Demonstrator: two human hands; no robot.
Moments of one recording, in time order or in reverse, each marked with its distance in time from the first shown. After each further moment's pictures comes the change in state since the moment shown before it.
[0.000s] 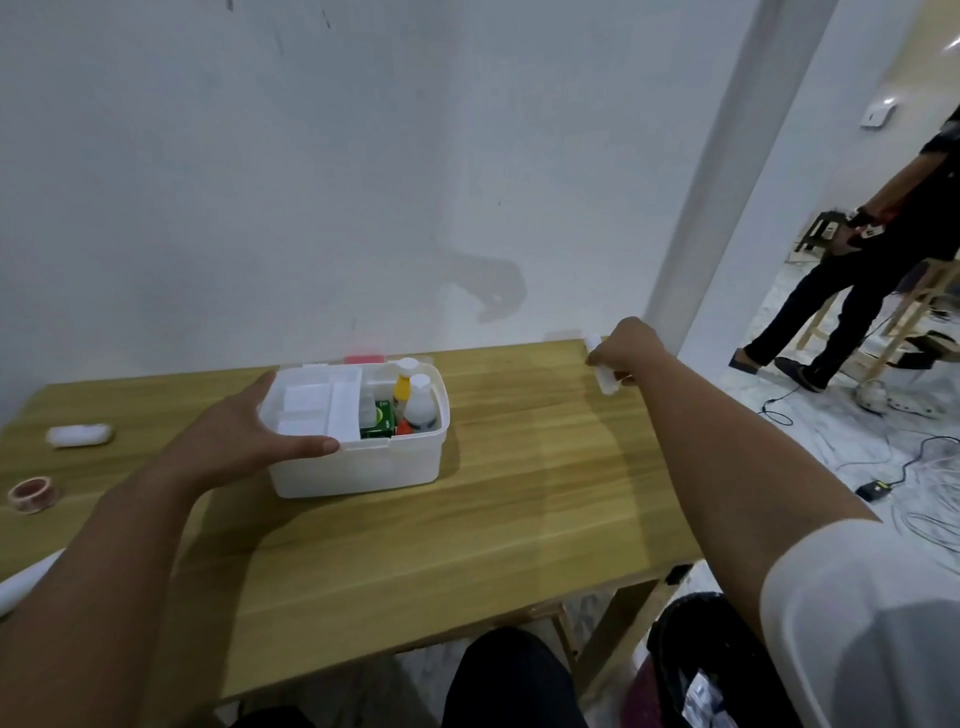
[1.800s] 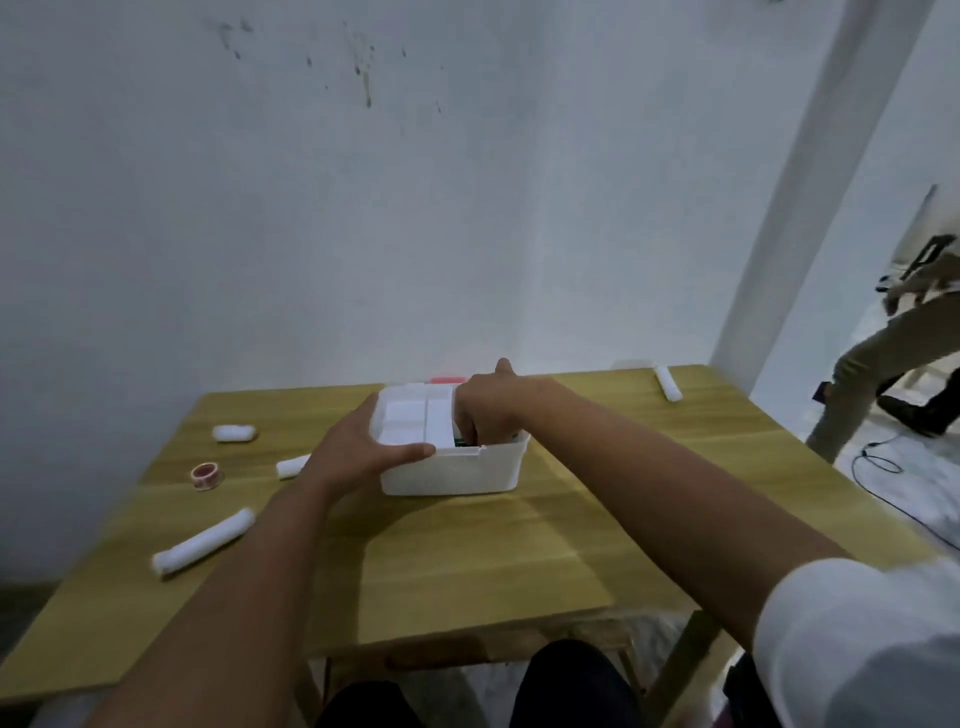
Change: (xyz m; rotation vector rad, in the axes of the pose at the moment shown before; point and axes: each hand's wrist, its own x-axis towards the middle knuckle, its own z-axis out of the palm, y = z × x) left_hand -0.030 0.008 0.010 -0.086 0.145 0.026; right_hand -0.154 -0.183 0.092 -0.725 -0.312 -1.017
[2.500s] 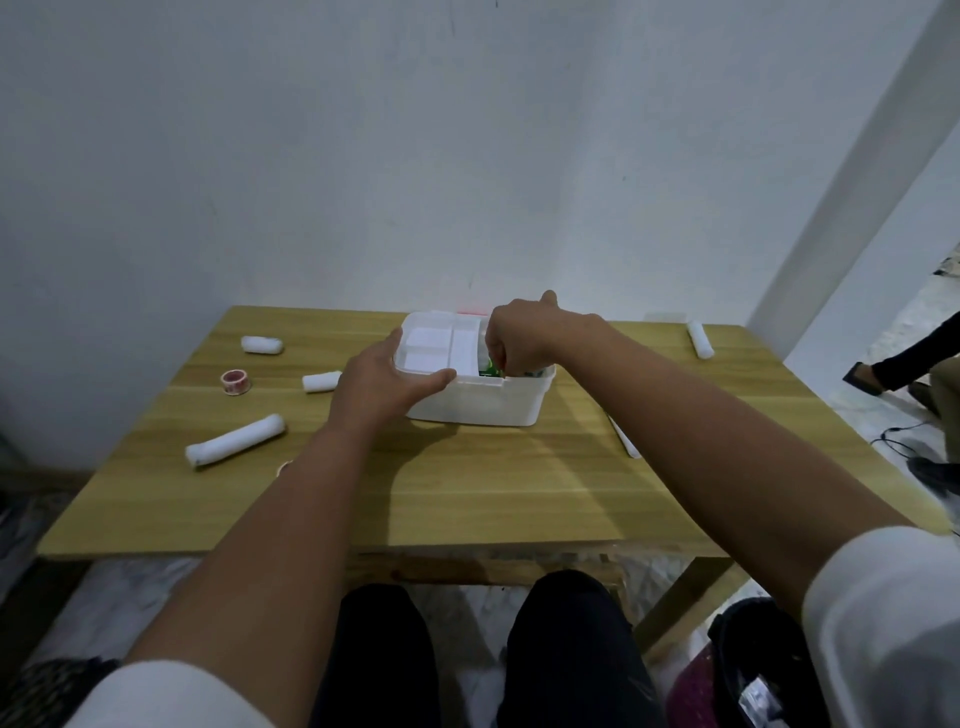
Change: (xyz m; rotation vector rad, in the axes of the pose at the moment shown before) left_hand -0.032 0.012 0.016 0.087 0.237 -0.106; right_hand -0.002 -0.004 -0.005 0.030 0.009 0.092
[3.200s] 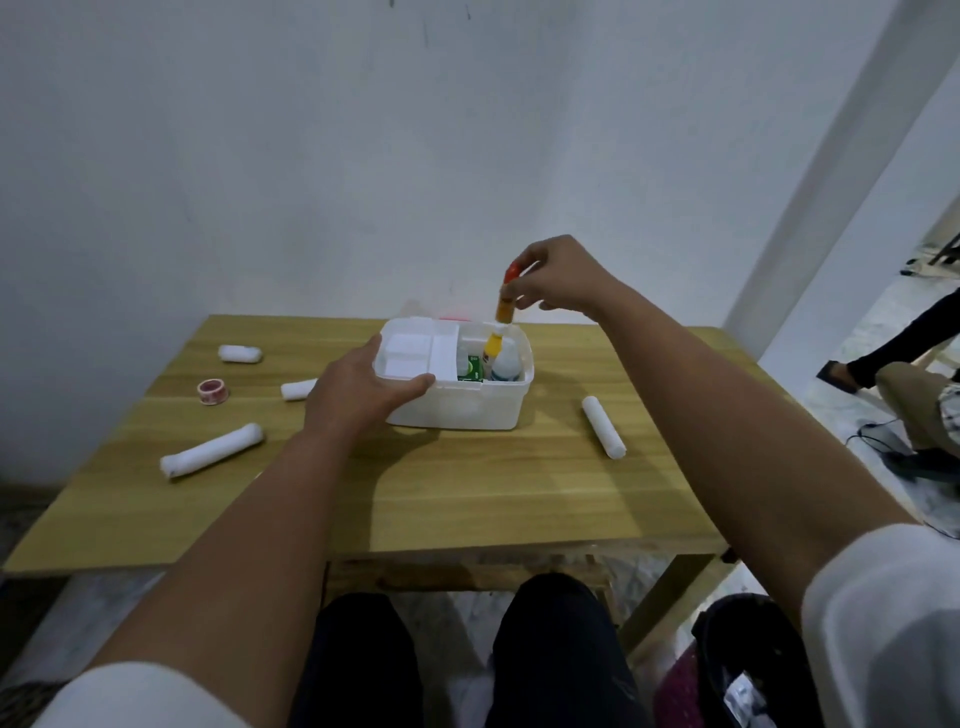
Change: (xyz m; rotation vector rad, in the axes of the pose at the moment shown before) left_hand 0.002 -0.001 -0.002 0.101 -0.023 -0.021; right_hand -0.023 0.067 -0.035 0.960 0.344 0.201
